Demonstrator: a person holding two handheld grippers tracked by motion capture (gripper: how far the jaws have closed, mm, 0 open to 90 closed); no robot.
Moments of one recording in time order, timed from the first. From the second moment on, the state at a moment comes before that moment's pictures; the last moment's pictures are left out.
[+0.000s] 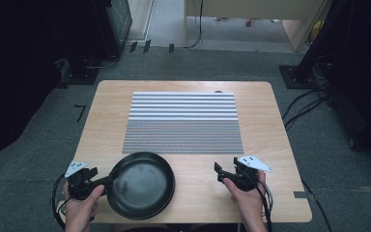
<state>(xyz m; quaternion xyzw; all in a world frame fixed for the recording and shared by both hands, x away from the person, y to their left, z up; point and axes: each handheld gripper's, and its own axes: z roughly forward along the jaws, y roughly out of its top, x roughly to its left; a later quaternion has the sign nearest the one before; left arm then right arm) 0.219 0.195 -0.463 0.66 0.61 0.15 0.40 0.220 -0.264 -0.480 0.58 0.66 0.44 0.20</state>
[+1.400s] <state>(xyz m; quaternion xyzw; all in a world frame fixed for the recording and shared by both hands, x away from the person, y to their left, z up) 0.209 0.195 -0.450 0.66 0.59 0.14 0.44 0.217 -0.147 -0.466 0.53 0.67 0.50 0.16</state>
